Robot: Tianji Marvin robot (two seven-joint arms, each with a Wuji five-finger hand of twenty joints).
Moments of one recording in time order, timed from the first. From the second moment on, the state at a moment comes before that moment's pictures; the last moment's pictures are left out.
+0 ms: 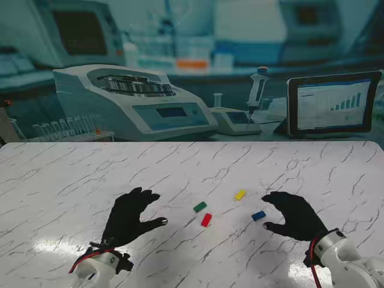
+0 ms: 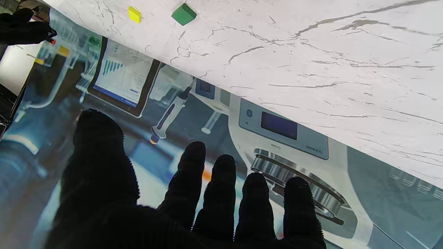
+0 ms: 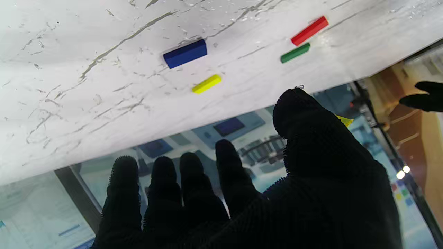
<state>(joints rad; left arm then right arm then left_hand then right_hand) 1.98 -1.12 -1.28 -1.86 0.81 -0.04 0.31 -2.00 -1.07 1.60 -1.84 -0.77 -0.24 0.10 0.79 -0.17 -0.04 -0.08 0.57 0.19 0.14 0.35 0.52 0.19 0.16 0.21 0.23 0.14 0.23 0.23 -0.03 0.20 0.58 0.30 0.64 -0.37 0.51 0.02 0.40 0.16 0.12 0.50 0.38 0.19 0.11 0.19 0.23 0.09 0.23 0.30 0.07 0.12 0.44 0.66</state>
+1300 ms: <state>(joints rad) 1.97 -1.12 -1.28 -1.85 0.81 -0.05 0.29 -1.84 -1.04 1.39 -1.78 -0.85 -0.29 0.08 0.79 -0.17 -0.04 -0.08 0.57 0.19 0.15 0.35 0.52 0.19 0.16 0.21 0.23 0.14 0.25 0.23 -0.02 0.20 0.58 0.30 0.70 -0.40 0.61 0.02 0.40 0.12 0.16 0.50 0.42 0.13 0.19 0.20 0.33 0.06 0.31 0.31 0.18 0.12 0.44 0.67</state>
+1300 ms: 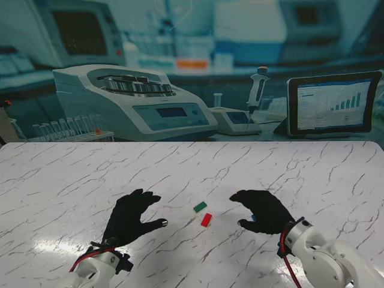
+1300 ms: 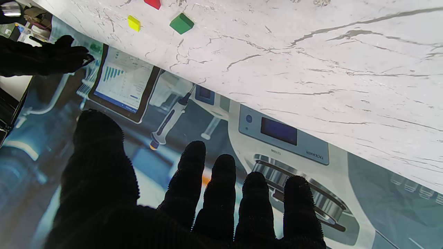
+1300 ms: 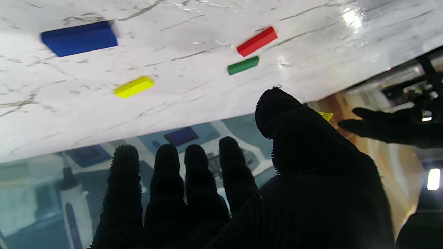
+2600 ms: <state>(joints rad) 1.99 -1.13 -1.29 -1.83 0.79 -0.05 0.33 -1.54 -1.06 0.94 -1.43 -0.92 -0.20 -0.21 0.79 -0.17 -0.04 -0.08 0.60 0.19 0.17 0.35 0.58 0.18 0.19 0.24 0.28 0.14 0.28 0.23 0.00 0.20 0.60 0.31 0.77 -0.45 0.85 0.02 0.50 0.01 0.34 0.56 0.52 0.09 0.43 0.29 0.39 0.03 0.52 0.39 0.16 0.12 0.76 0.55</state>
